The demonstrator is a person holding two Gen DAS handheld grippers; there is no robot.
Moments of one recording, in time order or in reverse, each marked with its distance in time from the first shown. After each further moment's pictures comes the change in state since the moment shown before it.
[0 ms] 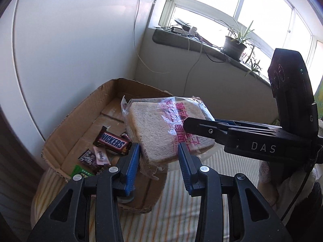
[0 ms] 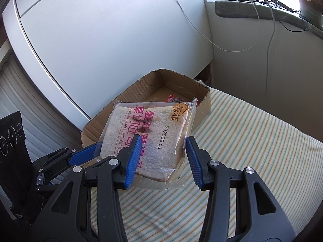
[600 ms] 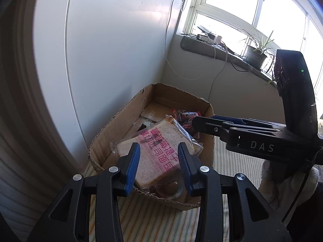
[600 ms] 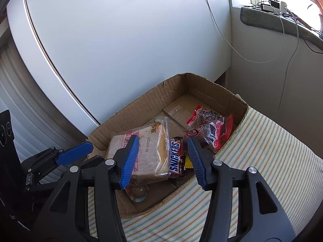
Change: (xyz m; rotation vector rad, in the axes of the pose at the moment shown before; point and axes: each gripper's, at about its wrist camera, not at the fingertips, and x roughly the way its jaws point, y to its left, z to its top) left arm -0.019 0.043 -0.004 -0.039 -0.039 0.121; right arm 0.043 0.044 0.016 -0.088 -0.002 -0.007
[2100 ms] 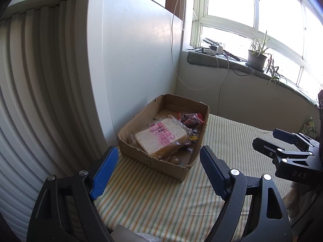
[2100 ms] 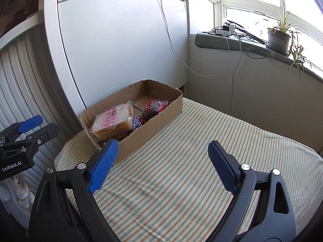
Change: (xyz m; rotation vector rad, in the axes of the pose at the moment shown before) left arm -0.085 -0.039 -0.036 0.060 -0.121 0.178; right arm -0.135 -0.005 -0.096 -0.004 -0.191 -0.249
